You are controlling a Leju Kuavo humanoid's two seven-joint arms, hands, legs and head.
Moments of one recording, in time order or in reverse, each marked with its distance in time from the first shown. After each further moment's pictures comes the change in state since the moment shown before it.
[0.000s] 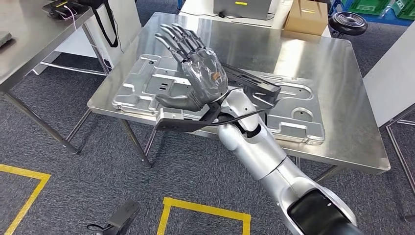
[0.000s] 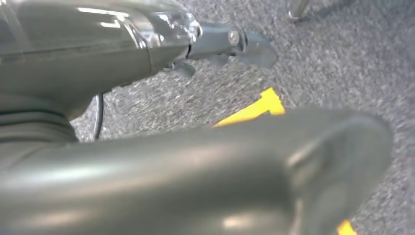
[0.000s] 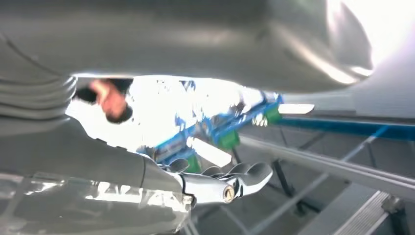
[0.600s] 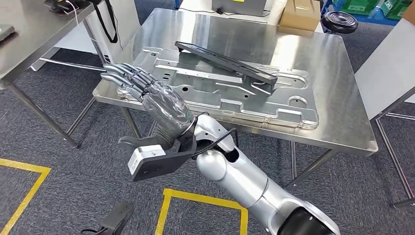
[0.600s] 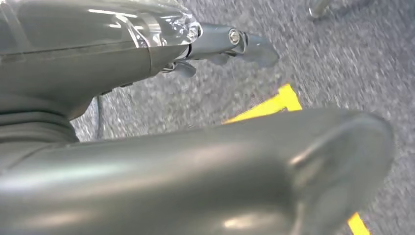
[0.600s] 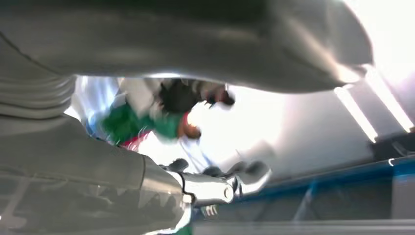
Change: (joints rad) left arm 0.002 0.002 0.001 -0.001 0.021 0.001 -0.010; right arm 0.135 0.049 0.117 -0.200 -0.333 0.247 -0.009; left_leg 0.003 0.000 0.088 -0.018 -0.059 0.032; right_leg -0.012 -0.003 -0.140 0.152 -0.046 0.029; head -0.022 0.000
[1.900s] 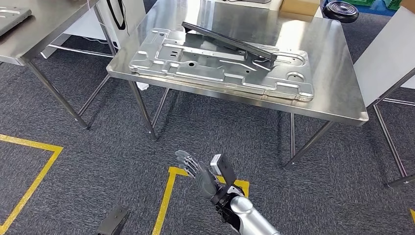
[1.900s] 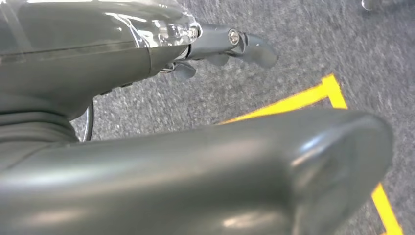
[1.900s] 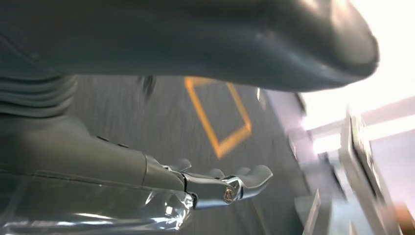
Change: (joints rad) left arm 0.057 0.022 0.004 0.000 0.109 0.075 -0.037; right arm 0.407 -0.062 -0.212 0.491 -0.815 0.431 -0.152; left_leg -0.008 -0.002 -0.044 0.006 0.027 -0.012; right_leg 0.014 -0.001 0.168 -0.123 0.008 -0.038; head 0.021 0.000
